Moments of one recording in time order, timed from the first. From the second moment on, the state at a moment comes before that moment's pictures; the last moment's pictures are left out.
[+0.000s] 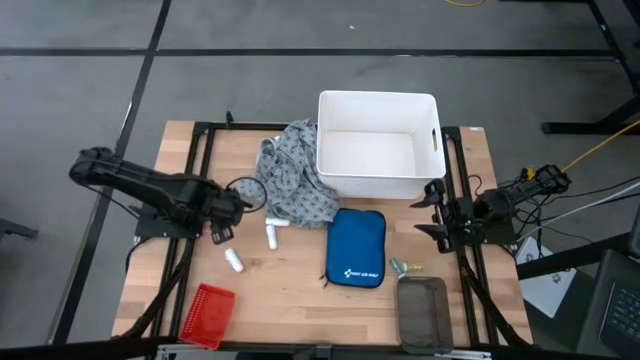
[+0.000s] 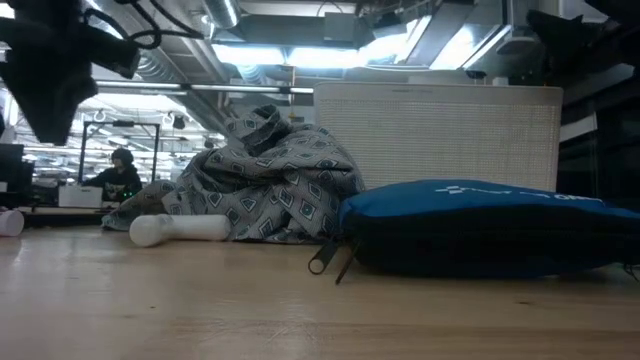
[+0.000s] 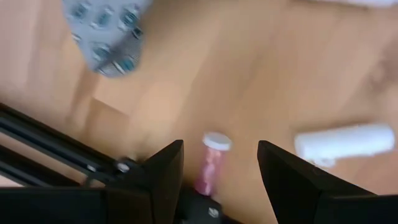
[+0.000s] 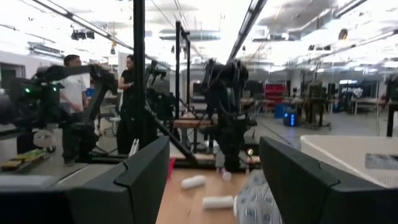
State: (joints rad) left arm -0.21 1.02 0.82 -1.27 -0.12 -0.67; right arm 0.47 0.14 0.02 0.41 0.31 -0.09
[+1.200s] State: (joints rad) left arm -0.33 1.22 0.66 -1.16 -0.17 -0.74; right arm 0.47 0.14 0.02 0.36 0.33 -0.06
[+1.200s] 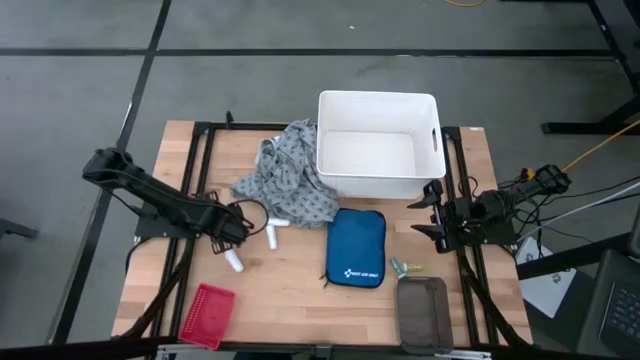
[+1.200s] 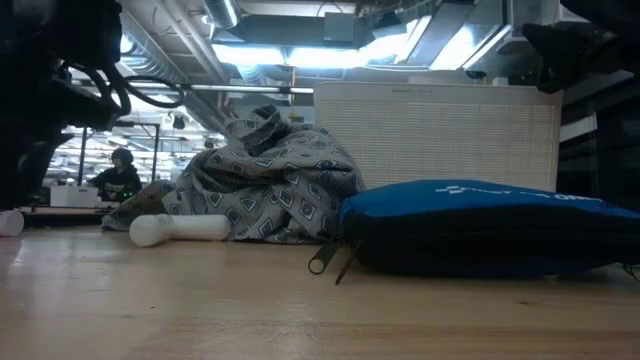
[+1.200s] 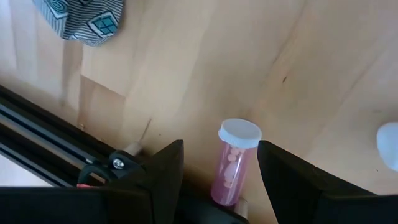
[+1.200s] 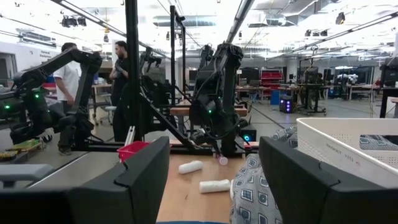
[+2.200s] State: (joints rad) left arm -0.33 1.23 0.51 -0.96 -0.17 -0.76; right arm 0.47 0.14 0.02 0.33 0.33 -0.03
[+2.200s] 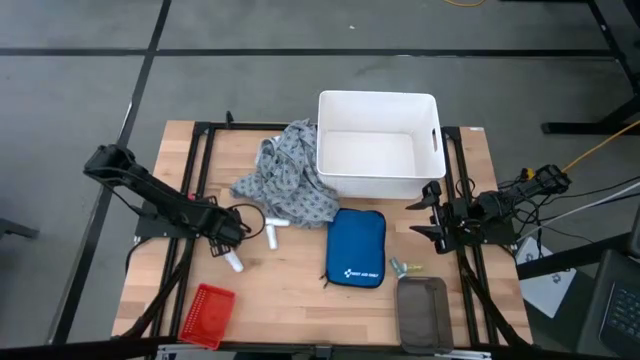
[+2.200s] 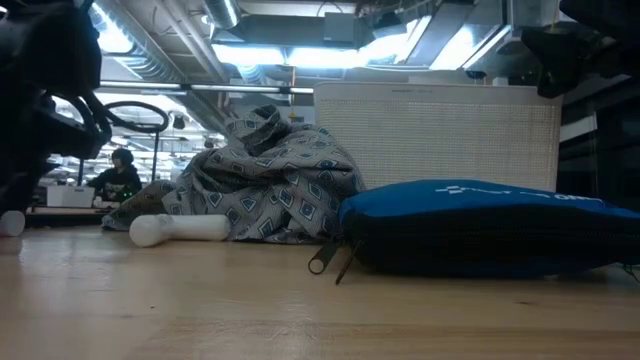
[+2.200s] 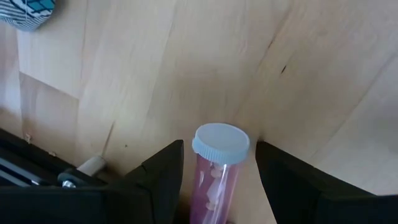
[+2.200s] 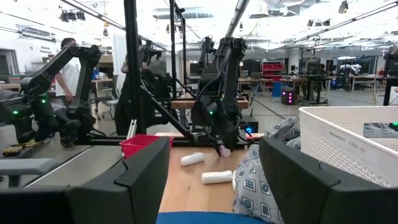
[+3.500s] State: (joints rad) left arm -0.32 1.11 0.59 -0.94 -0.22 -0.80; right arm 0.47 0.14 0.02 0.33 0.33 -0.03
